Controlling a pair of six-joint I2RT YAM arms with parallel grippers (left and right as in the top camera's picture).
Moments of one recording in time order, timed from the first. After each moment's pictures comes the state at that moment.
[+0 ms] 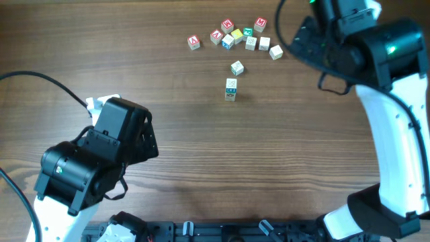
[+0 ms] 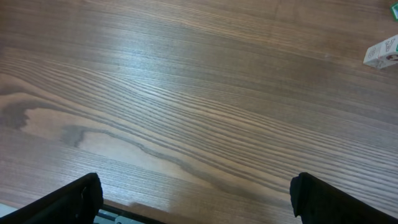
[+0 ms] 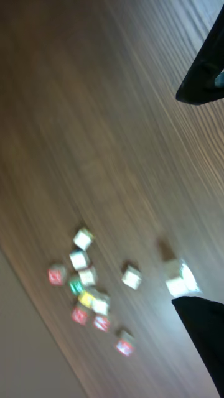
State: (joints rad) left arm -0.43 1.05 1.38 -1.52 -0.37 -0.60; right arm 0.35 1.71 2.23 -1.60 0.38 0.77
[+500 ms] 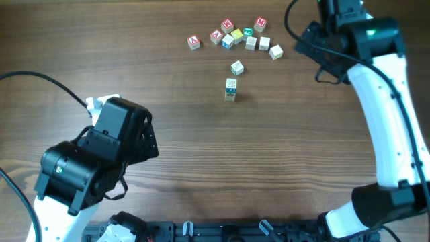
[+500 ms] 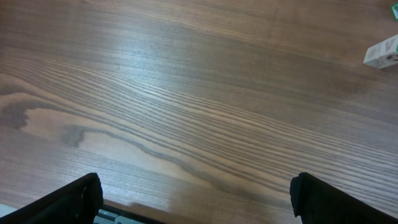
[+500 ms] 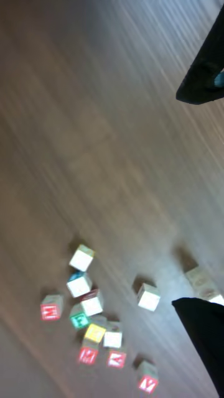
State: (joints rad) left arm -0.43 1.05 1.38 -1.52 -0.37 -0.60; right arm 0.21 1.72 1.83 -1.24 0.26 0.78
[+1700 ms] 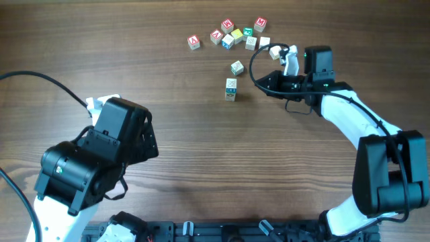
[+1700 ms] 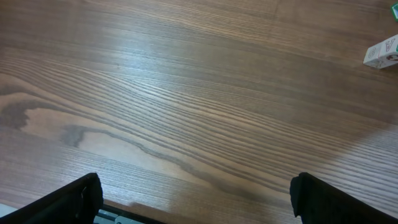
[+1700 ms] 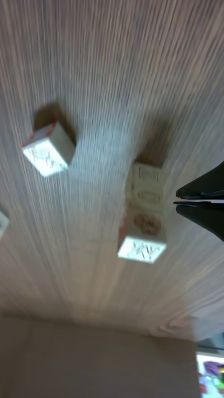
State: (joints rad) left arm -0.43 1.05 1.38 -1.52 -0.37 -0.60; right arm 0.13 1.77 1.02 -0.14 -0.73 0.38
